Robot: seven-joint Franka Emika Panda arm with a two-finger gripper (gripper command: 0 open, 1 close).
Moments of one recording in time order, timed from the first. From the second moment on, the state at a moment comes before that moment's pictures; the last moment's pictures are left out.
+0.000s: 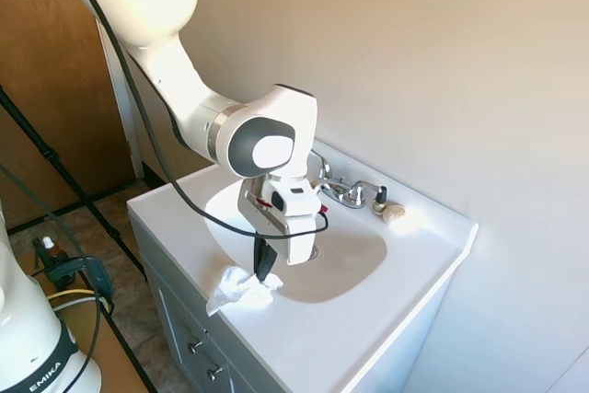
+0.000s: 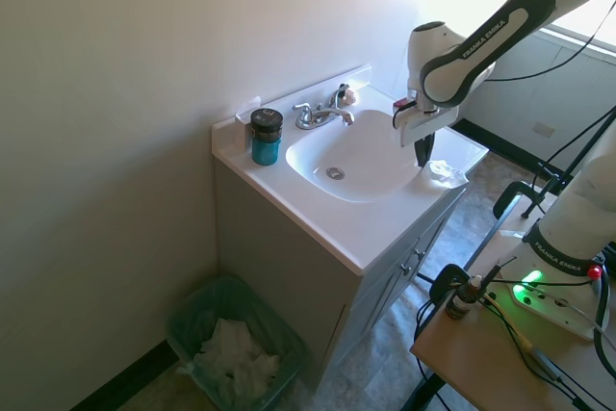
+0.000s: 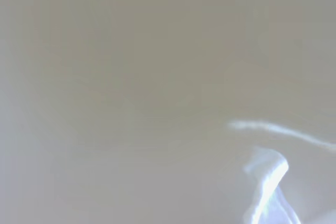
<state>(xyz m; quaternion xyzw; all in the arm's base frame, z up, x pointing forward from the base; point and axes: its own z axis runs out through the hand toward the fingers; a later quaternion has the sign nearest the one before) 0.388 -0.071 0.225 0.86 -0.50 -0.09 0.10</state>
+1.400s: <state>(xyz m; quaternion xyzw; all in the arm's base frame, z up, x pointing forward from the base) 0.424 0.332 0.309 0.92 -0.37 0.08 0.05</state>
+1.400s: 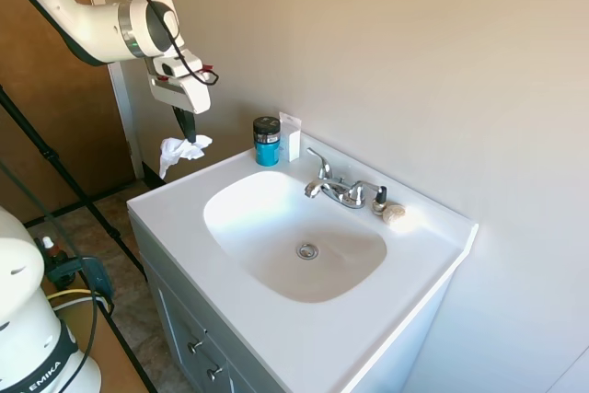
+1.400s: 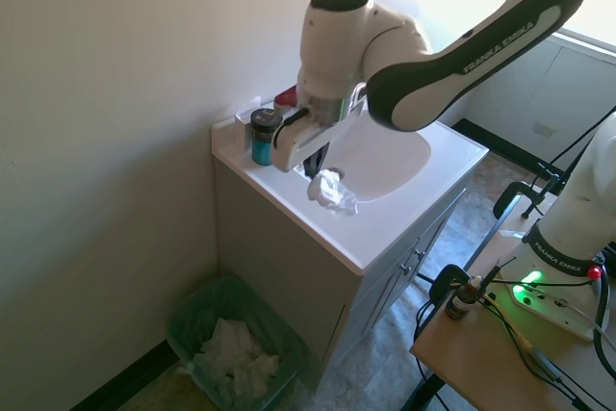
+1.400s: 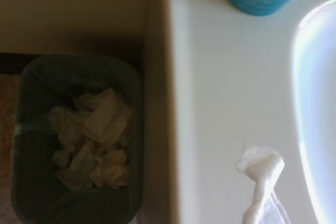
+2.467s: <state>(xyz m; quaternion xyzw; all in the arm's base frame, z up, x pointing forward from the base) 0.483 0.425 0.204 0.93 -0.36 0.04 0.06</state>
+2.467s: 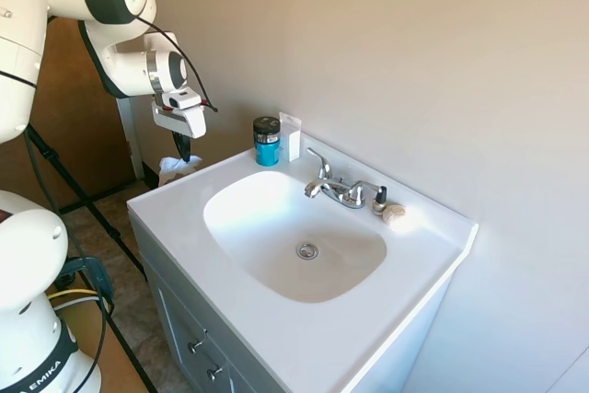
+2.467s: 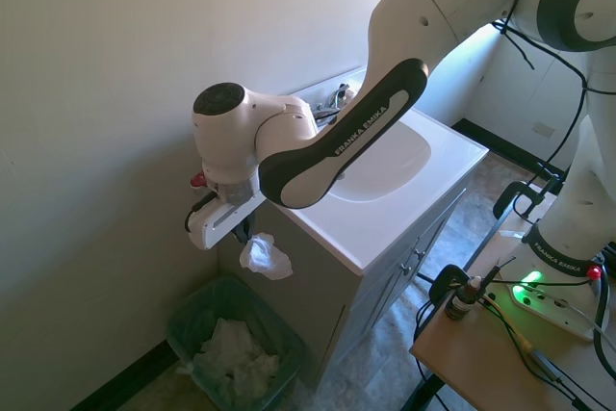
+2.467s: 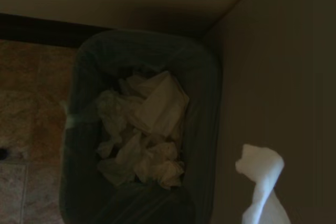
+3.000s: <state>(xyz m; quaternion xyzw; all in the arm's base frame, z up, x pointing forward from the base) 0.489 0.430 0.210 0.93 -0.35 0.04 0.06</state>
